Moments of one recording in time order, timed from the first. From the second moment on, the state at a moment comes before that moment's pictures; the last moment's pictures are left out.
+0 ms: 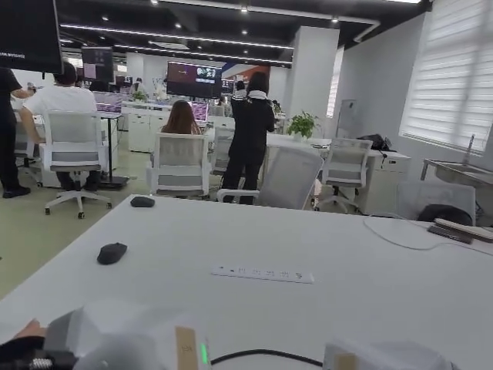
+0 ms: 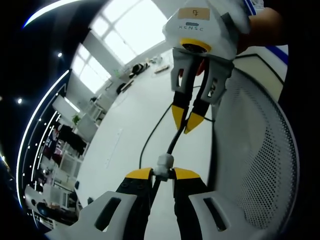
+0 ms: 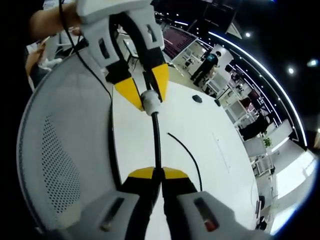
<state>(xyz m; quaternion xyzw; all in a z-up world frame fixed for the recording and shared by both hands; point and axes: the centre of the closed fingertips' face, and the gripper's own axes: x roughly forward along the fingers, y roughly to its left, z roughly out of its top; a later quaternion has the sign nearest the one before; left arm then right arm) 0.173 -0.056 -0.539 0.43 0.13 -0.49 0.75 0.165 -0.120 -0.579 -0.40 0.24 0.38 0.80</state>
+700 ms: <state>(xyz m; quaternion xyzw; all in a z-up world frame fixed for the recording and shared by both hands) 0.172 -0.059 -0.544 0.43 0.13 -0.49 0.75 0.174 -0.073 -0.562 -0.39 0.20 0.42 0.80</state>
